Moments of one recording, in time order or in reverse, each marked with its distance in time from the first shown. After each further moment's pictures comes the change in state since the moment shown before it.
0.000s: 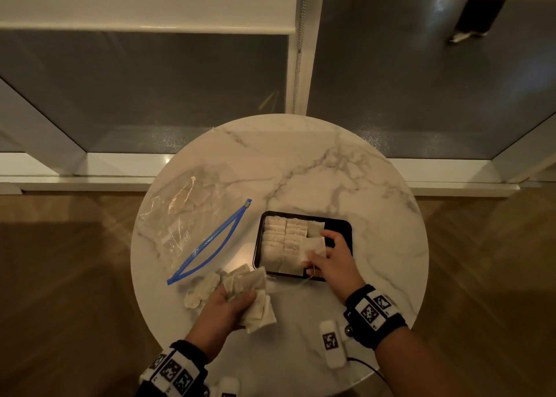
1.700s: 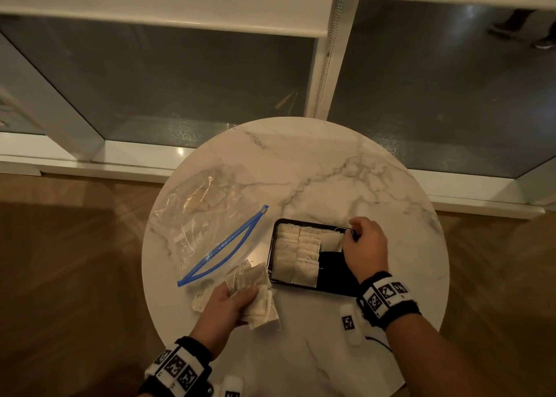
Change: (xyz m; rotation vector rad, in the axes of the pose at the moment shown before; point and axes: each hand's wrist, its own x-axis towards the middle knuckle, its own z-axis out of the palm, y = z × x) left_hand 0.016 0.013 -0.010 -0.027 0.122 0.027; right_hand 0.073 -0.019 -0.019 -0.803 0.380 -0.450
